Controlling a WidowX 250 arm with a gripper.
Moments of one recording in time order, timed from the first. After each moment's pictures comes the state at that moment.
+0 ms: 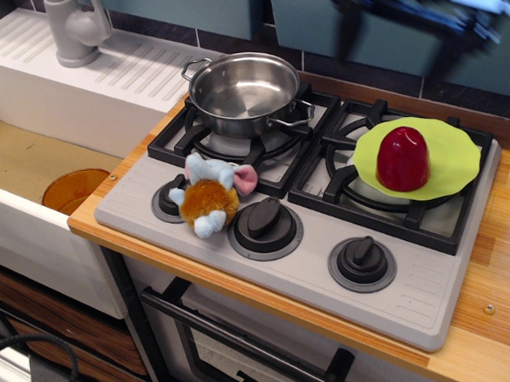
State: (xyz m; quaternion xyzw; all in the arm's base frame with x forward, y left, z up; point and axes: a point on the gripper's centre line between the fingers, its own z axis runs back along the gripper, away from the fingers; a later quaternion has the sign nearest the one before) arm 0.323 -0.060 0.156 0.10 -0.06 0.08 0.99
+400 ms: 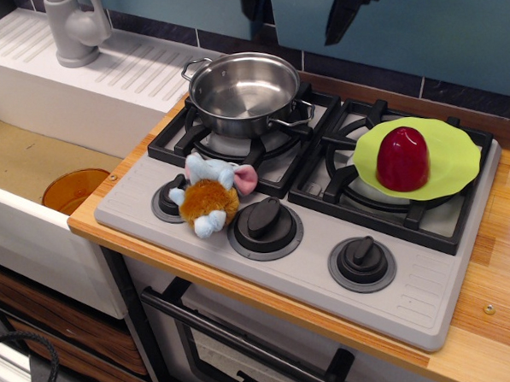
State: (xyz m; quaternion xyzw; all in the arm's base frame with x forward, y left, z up) arm 0.332 -0.013 0.159 0.12 -0.10 0.08 0.98
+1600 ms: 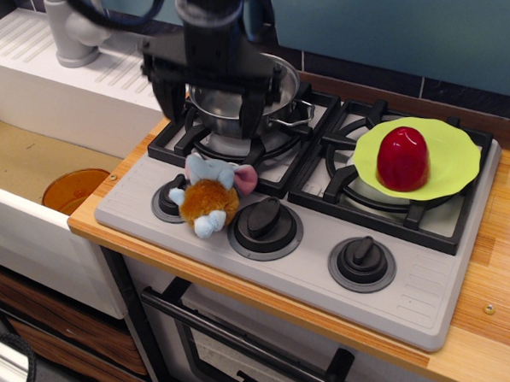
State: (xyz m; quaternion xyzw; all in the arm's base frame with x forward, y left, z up) arm 0.287 0.045 0.089 0.09 -0.13 0.14 0.98
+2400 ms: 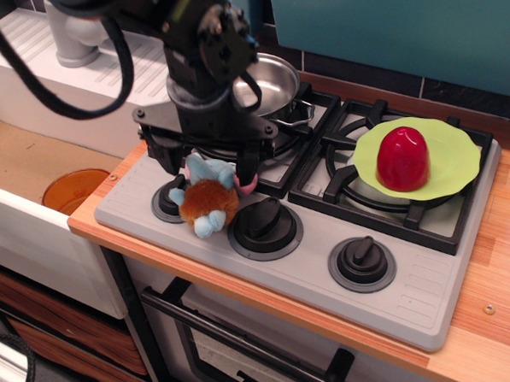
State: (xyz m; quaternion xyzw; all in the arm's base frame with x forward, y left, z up) arm 0.275 0.040 0.051 0.07 -0.18 0.16 0.97
